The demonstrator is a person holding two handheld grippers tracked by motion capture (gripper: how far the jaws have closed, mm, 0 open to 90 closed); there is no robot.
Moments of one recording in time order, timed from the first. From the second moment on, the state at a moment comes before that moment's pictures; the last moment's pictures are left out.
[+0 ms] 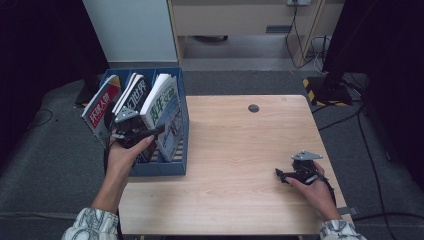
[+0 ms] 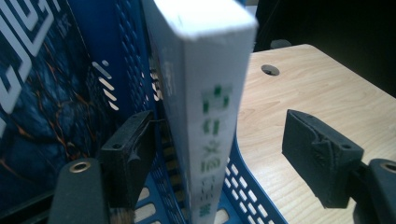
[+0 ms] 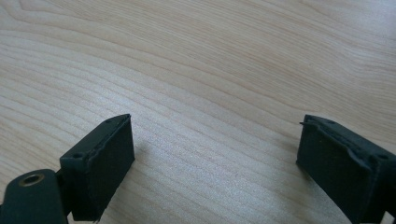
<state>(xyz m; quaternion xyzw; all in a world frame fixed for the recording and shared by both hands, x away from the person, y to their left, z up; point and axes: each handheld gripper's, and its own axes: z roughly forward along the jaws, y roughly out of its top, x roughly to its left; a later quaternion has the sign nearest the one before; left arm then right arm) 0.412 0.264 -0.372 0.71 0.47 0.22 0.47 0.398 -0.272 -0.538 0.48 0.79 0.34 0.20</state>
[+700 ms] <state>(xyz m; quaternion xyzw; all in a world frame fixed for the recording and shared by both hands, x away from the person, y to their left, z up) 0.376 0.266 -0.402 0.73 0.45 0.21 0.47 0.398 -0.272 -0.538 0.48 0.79 0.34 0.20</state>
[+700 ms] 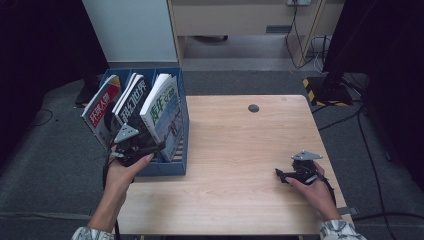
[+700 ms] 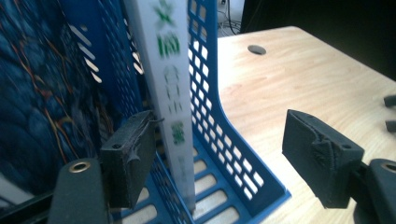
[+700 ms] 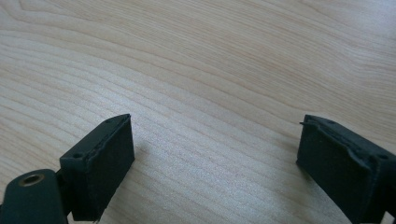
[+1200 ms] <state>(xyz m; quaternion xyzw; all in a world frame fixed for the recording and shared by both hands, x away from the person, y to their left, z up) 0.365 0.259 -0.409 0.74 0.44 0.20 0.46 0.398 -0.272 -0.539 0.48 0.79 0.34 0.20</state>
